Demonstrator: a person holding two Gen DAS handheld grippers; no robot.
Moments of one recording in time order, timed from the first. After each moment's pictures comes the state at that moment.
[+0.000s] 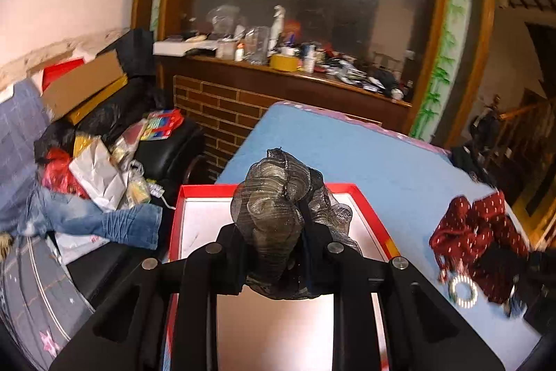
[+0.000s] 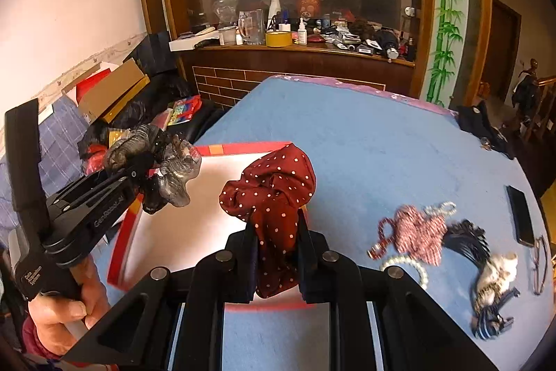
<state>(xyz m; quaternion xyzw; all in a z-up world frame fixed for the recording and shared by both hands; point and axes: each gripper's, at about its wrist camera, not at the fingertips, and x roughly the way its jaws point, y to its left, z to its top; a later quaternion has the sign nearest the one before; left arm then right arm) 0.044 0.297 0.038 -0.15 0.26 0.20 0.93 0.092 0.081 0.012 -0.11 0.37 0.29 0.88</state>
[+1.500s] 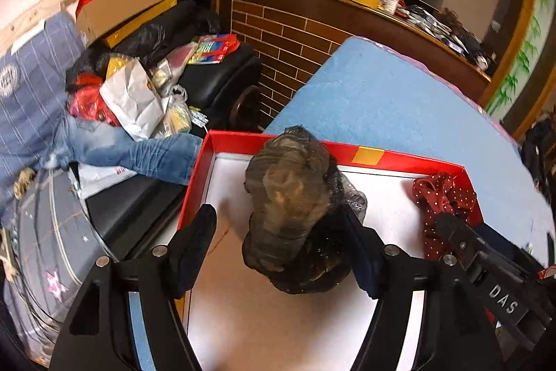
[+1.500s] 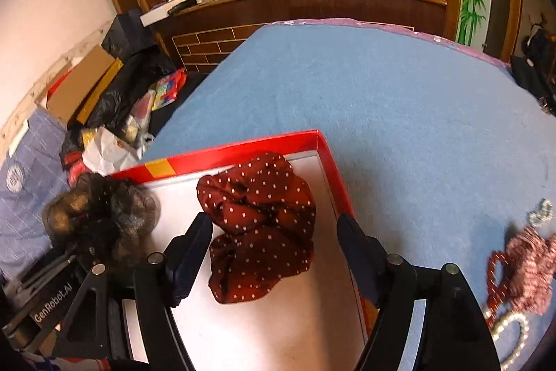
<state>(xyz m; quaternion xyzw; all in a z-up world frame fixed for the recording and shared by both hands) 0.081 0.354 -0.039 -0.20 0.38 0.30 0.85 0.208 0.173 -0.106 -0.09 0.46 0.27 0.84</state>
